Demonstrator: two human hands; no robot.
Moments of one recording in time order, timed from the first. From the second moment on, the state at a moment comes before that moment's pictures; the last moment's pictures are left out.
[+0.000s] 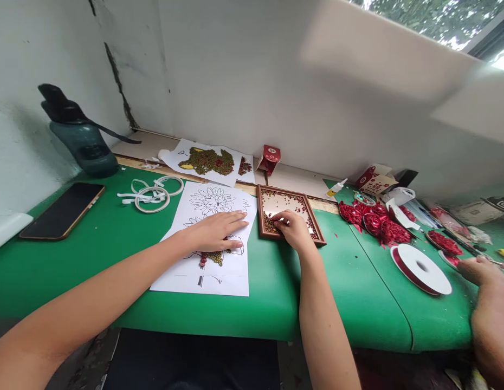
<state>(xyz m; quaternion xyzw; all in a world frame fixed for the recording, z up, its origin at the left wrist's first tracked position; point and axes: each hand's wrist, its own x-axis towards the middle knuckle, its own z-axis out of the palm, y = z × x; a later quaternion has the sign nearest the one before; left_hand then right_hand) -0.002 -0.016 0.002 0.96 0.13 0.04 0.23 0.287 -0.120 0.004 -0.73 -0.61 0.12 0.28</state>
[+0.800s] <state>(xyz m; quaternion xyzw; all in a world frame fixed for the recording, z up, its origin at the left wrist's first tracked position) -0.006 -0.006 -0.005 0.97 0.11 0.09 0.21 0.285 -0.111 -0.003 -0.67 -0.37 0.19 0.61</state>
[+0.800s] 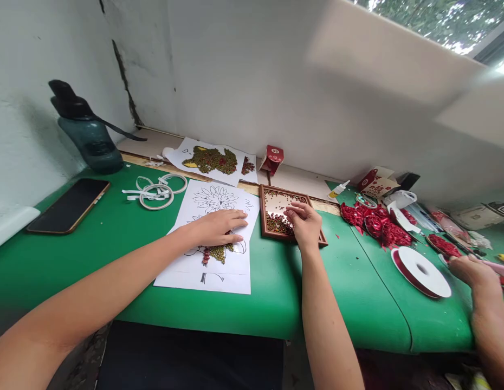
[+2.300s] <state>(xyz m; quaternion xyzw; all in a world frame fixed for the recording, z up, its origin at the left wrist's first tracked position) -0.009 0.001 -0.001 0.96 0.13 0.13 0.21 0.287 -0.116 0.004 -0.81 -0.45 0.01 0.39</state>
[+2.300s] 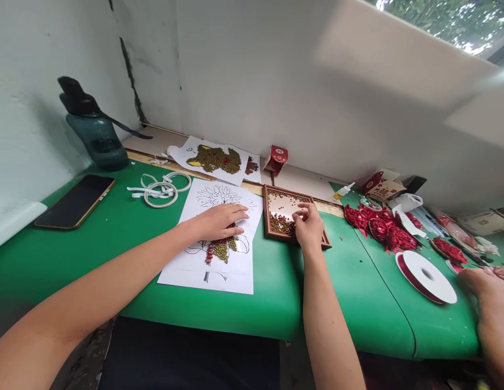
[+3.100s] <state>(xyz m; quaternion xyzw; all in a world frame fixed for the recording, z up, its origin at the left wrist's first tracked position) -0.014 0.012 0.001 0.96 0.15 0.15 0.20 0.294 -0.114 -0.002 -0.84 -0.46 0.01 0.29</state>
